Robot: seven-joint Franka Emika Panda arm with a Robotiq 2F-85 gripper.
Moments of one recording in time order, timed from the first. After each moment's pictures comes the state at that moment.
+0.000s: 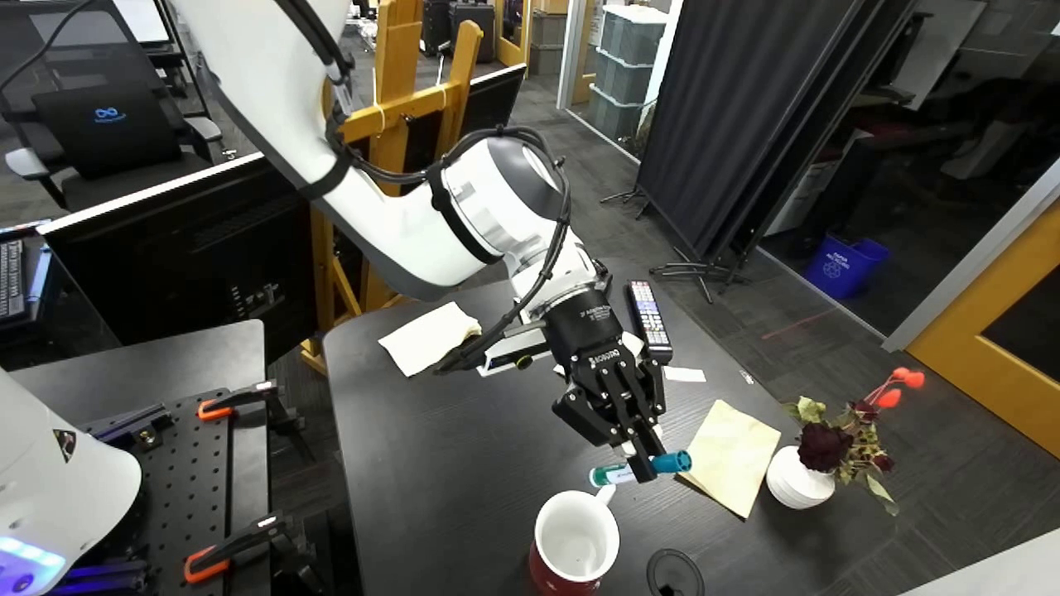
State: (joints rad) arm -0.06 0.37 -0.09 -2.10 -1.44 2.03 2.17
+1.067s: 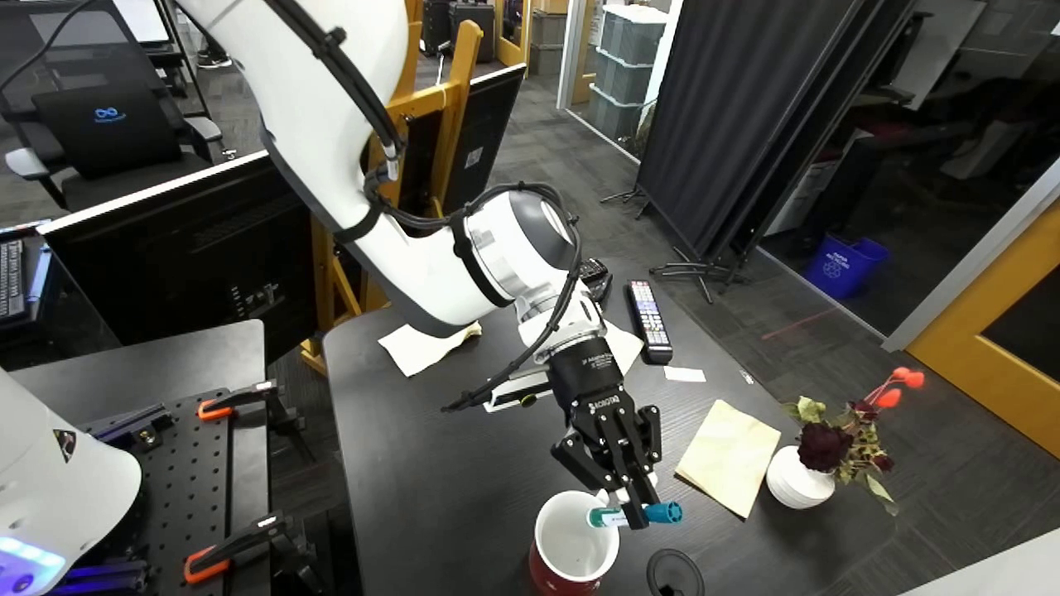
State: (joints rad) arm -0.08 0.50 -0.09 -2.04 -1.44 2.00 2.23
